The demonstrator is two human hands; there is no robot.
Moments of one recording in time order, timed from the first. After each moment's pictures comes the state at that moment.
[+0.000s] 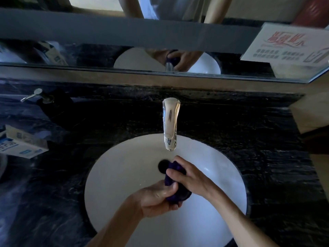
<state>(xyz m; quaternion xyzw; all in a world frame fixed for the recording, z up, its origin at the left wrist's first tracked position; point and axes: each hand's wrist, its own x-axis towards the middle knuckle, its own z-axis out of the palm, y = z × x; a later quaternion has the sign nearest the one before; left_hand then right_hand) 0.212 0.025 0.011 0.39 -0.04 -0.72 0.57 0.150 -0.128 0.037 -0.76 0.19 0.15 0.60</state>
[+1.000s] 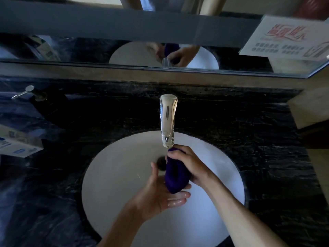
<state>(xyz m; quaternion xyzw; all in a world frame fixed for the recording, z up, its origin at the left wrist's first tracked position) 0.201 0.026 0.012 0.36 0.12 -0.67 0.63 0.175 -0.134 0.035 -0.58 0.25 0.09 0.77</state>
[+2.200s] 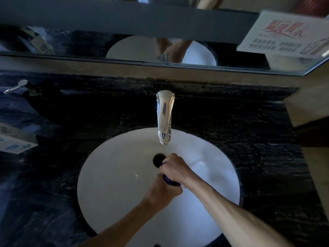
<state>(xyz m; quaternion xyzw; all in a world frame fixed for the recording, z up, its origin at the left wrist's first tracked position) 0.178 0.008 0.005 0.74 -0.09 -0.51 0.43 0.183 -0.107 0.021 -0.76 0.37 0.26 0.47</state>
